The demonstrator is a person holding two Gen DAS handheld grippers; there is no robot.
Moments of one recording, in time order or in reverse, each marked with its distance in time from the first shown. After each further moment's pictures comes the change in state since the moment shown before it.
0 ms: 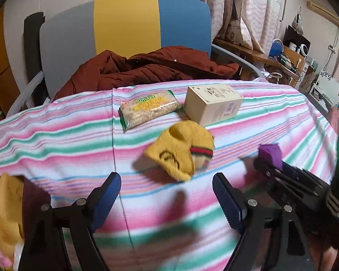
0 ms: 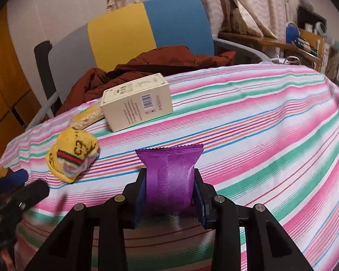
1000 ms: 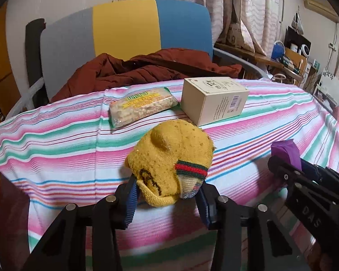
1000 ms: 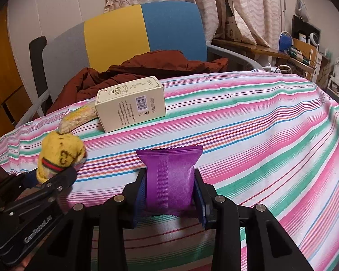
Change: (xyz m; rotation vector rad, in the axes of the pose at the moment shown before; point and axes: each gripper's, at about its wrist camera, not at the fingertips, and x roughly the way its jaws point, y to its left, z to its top) left arm 0.028 -0.014 -0.018 0.001 -0.079 0.028; right arm -0.004 0.007 -0.002 -0.044 -0.032 -0.092
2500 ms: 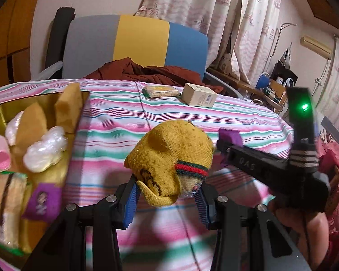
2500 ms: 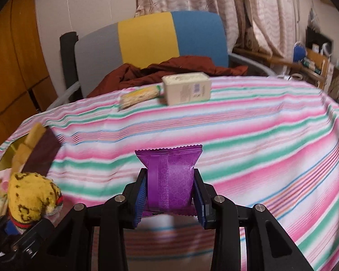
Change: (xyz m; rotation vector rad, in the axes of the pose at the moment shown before) left arm -0.167 0.060 -0.125 -0.160 -0.111 -0.148; right arm -0.088 0.064 -0.071 -0.069 -0.027 0.115
